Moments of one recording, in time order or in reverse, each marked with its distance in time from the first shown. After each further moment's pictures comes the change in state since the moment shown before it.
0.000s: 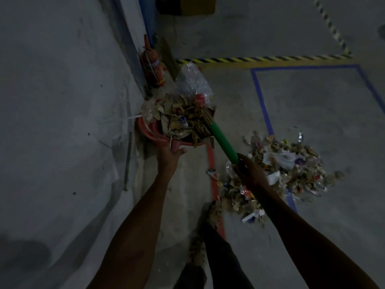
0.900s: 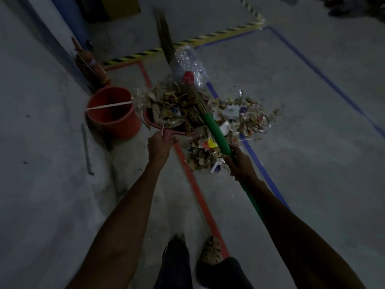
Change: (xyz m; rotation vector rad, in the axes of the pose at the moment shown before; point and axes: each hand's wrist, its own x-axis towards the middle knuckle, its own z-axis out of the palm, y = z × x) left_hand -0.312 0.038 0.069 0.200 -0.232 0.170; right_hand -0.349 0.145 -0.007 0.269 0.208 0.235
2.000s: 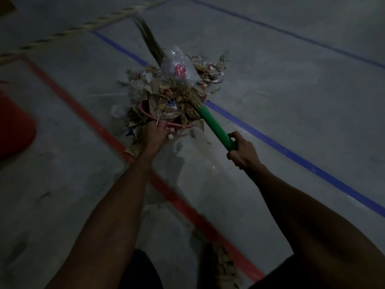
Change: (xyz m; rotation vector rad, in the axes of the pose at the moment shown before) left_hand 0.039 -0.327 0.429 0.035 -0.404 0.276; right_hand 0.032 0.469 0.206 -0.026 0.354 0.322
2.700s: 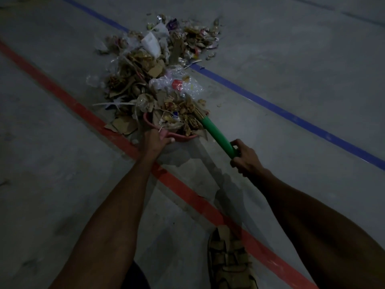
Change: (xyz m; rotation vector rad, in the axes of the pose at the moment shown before) left_hand -0.007 -0.169 0.102 0.237 -0.158 0.060; right_hand -0.011 0.137 0.125 0.053 -0.074 0.172
